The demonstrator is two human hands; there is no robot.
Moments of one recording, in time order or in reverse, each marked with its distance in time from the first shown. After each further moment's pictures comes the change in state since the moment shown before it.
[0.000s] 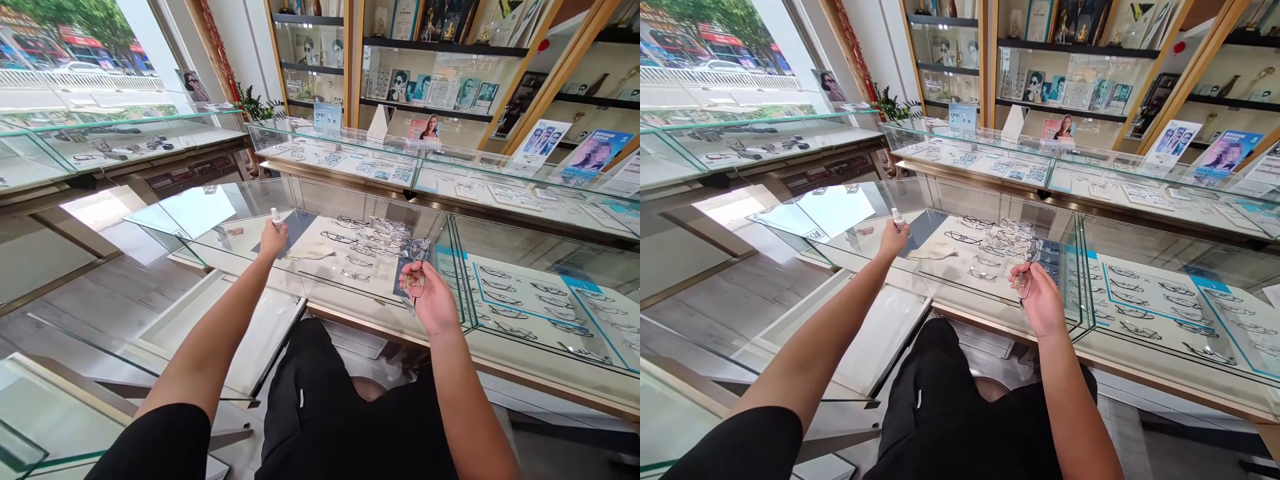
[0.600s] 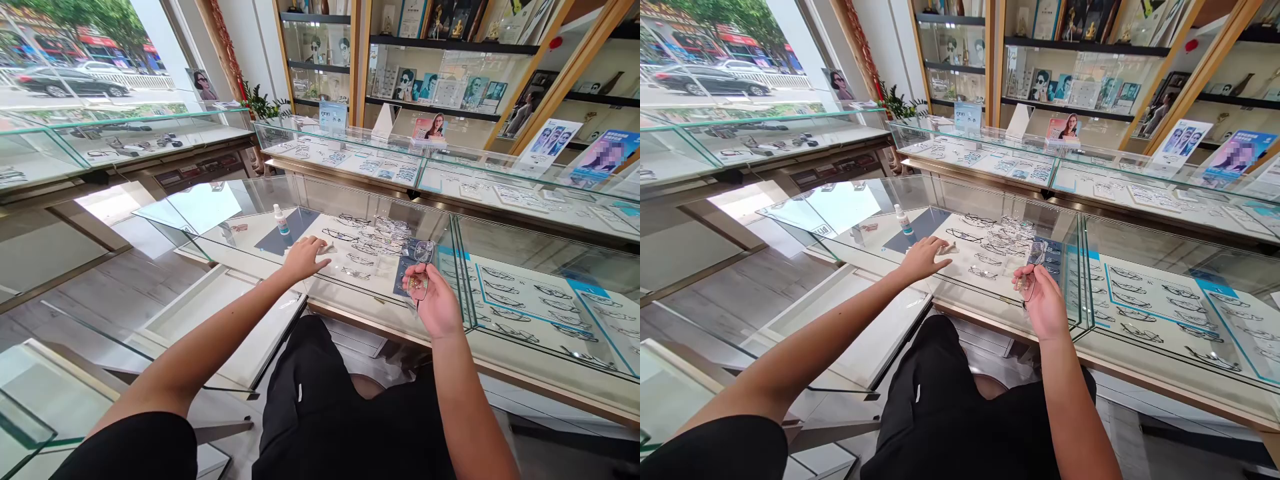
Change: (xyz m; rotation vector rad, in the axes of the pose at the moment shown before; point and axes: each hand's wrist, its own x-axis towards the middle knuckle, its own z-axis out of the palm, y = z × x) left_hand -0.111 0.048 0.011 0.462 -0.320 0.710; right_hand -0.006 -0.001 -0.009 0.024 0.006 -0.002
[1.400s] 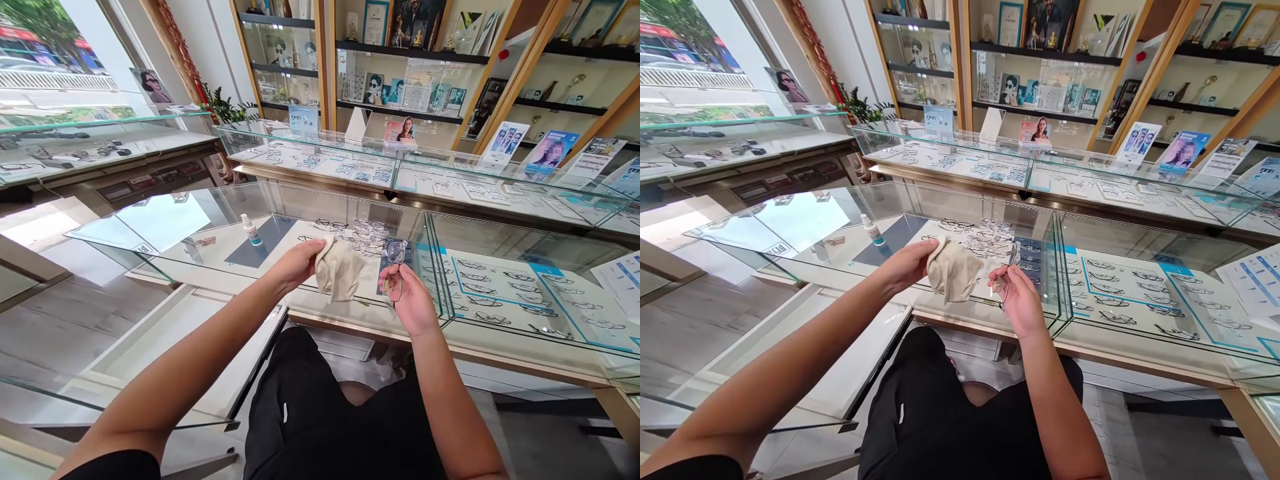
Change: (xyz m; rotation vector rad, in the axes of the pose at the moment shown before) left_hand 0.012 0.101 -0.058 -1.566 -0.212 -0.406; right_hand 0.001 0.003 0.001 0.024 -0.048 -0.034
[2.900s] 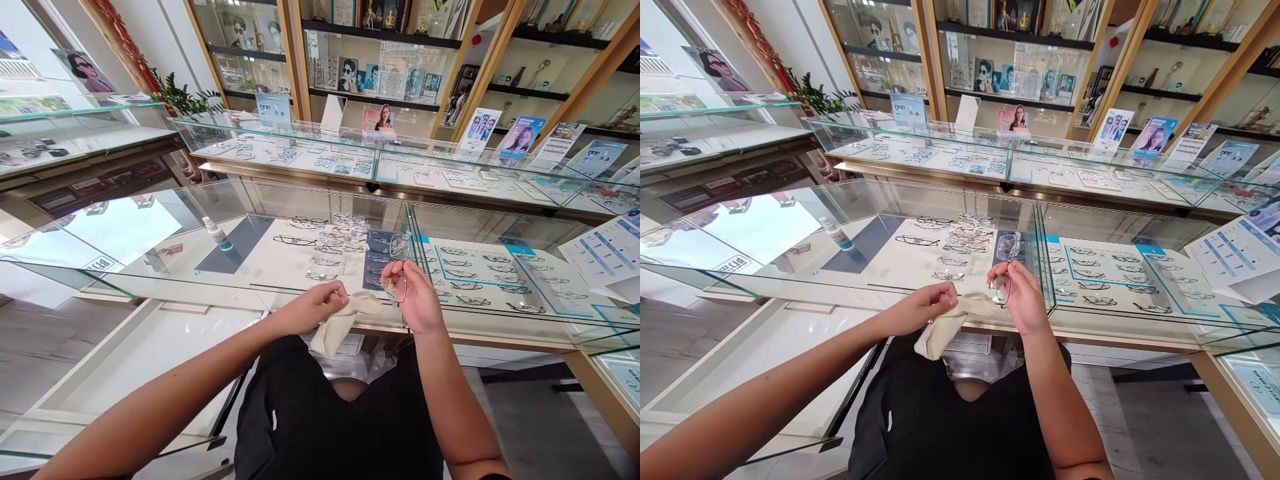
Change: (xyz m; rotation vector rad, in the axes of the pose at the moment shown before) left_hand -0.046 -0.046 0.049 0.640 -0.520 0.008; right_hand -0.014 -0.033 -0.017 -0.089 0.010 -0.112
